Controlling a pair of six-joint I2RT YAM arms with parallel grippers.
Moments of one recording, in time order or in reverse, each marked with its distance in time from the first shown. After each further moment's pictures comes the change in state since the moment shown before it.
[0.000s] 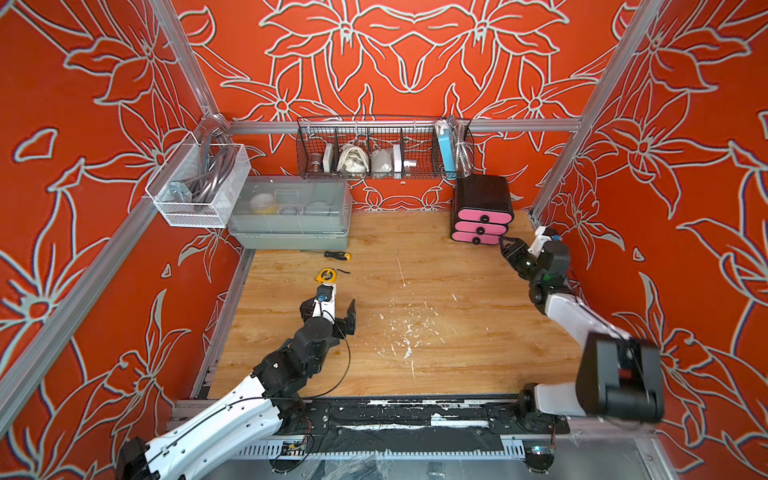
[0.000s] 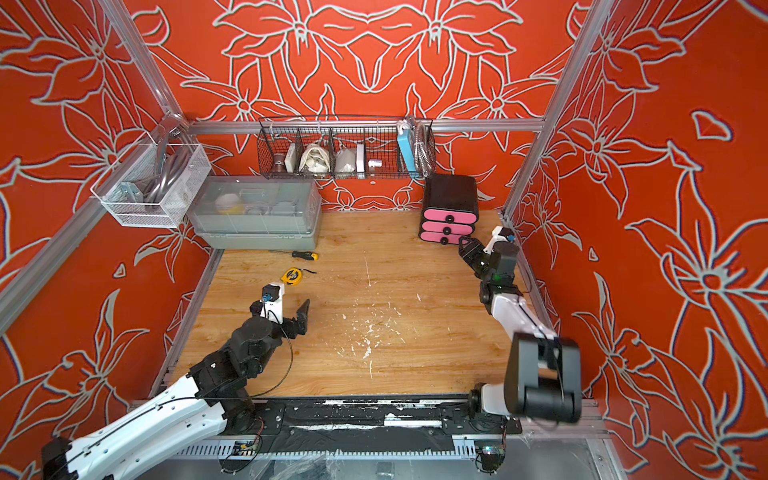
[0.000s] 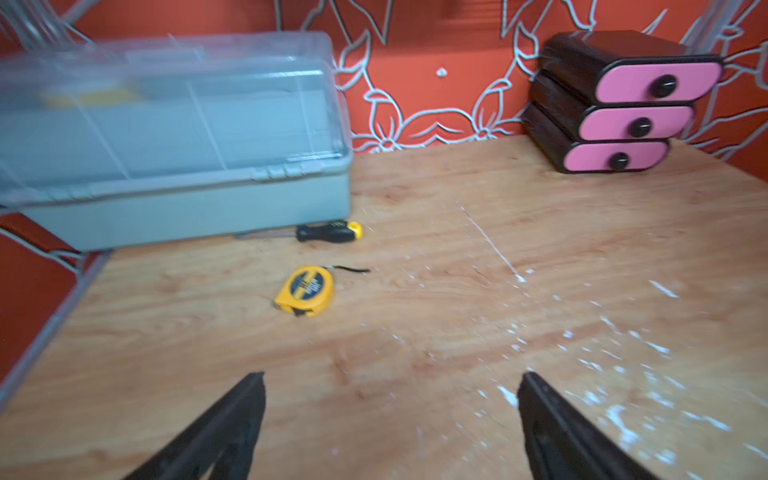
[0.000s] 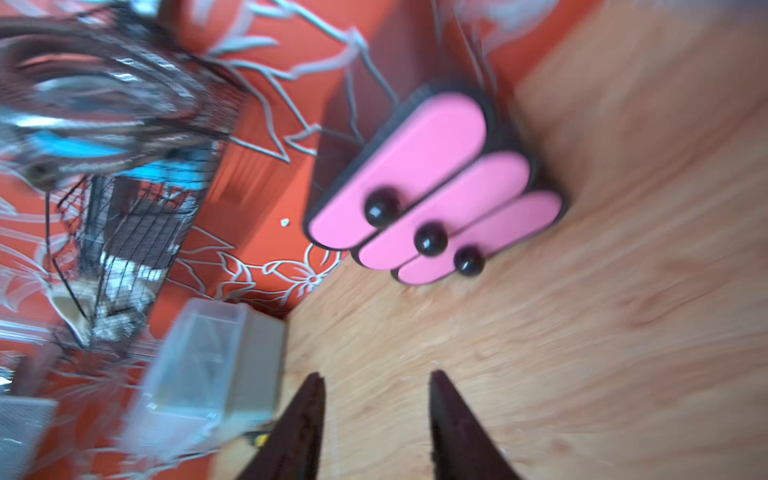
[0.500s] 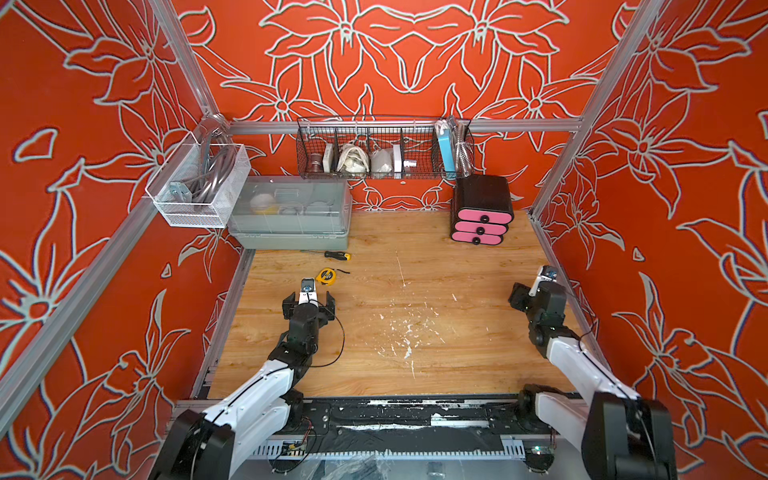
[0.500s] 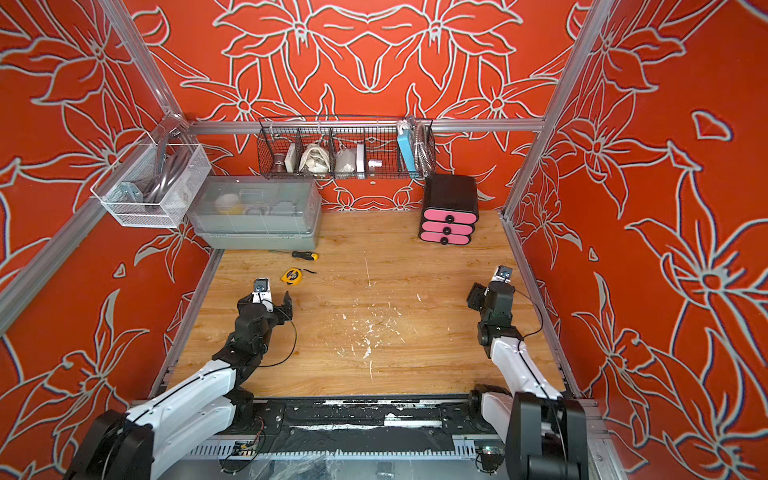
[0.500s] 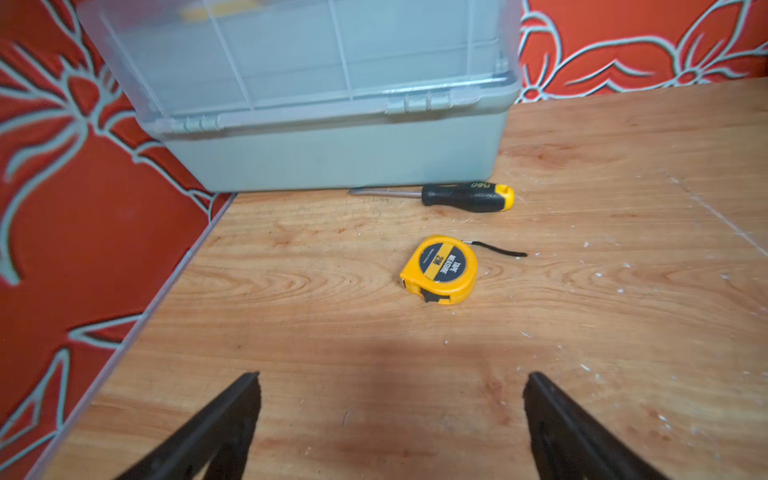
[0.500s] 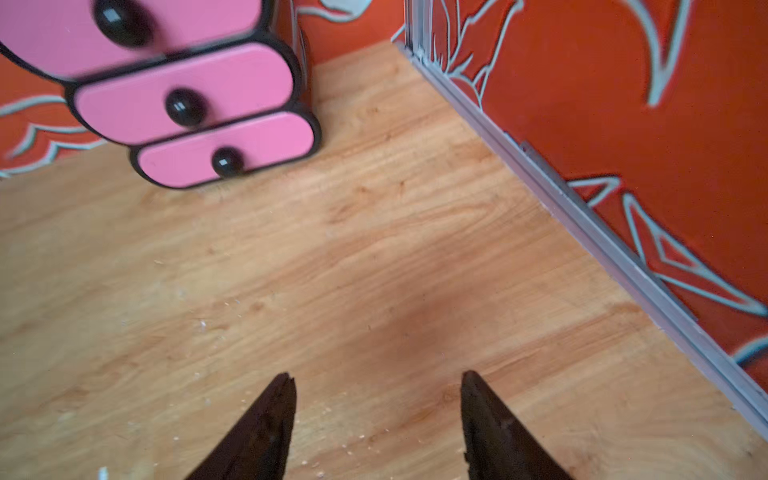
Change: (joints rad) left arm 0.479 0.407 -0.136 0.482 0.196 0.092; right arm 0.007 -0.110 -0.349 -0.047 0.408 -0.497
